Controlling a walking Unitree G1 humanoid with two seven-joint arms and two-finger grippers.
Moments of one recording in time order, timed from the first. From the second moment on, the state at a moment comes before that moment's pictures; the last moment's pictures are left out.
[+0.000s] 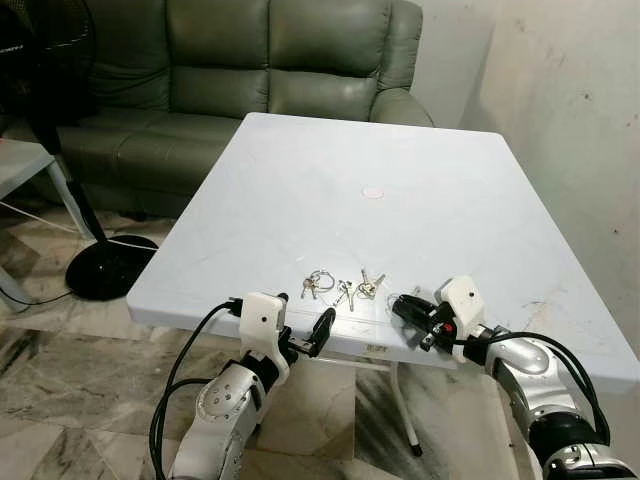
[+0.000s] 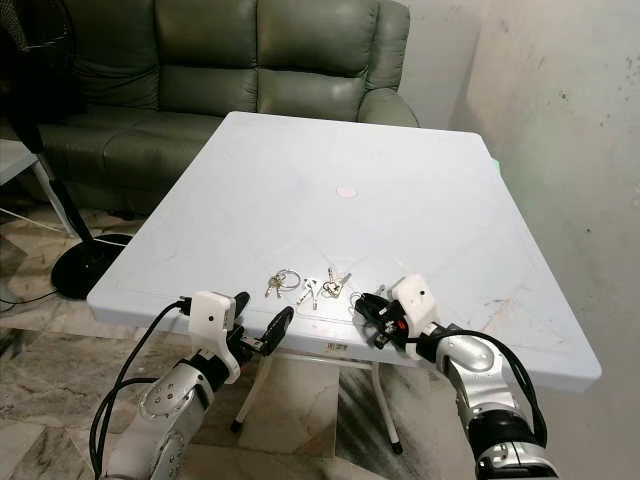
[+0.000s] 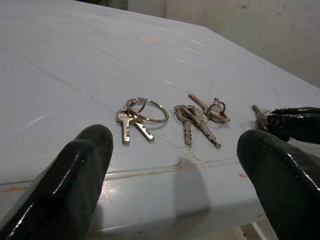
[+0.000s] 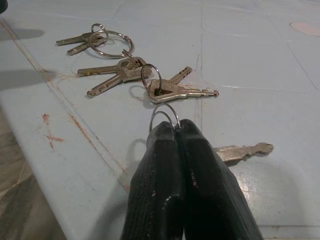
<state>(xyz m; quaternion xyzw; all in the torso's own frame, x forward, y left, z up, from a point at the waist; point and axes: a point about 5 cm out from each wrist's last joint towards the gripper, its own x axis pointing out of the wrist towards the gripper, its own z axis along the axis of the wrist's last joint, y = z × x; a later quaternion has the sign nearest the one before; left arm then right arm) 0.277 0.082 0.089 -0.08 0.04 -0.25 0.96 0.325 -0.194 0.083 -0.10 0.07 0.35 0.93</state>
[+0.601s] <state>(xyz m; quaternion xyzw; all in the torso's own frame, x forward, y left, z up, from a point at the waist) 0.283 0.083 0.092 -0.08 0.03 -0.24 0.97 0.331 -0.195 0.090 0.02 0.03 0.29 0.96</state>
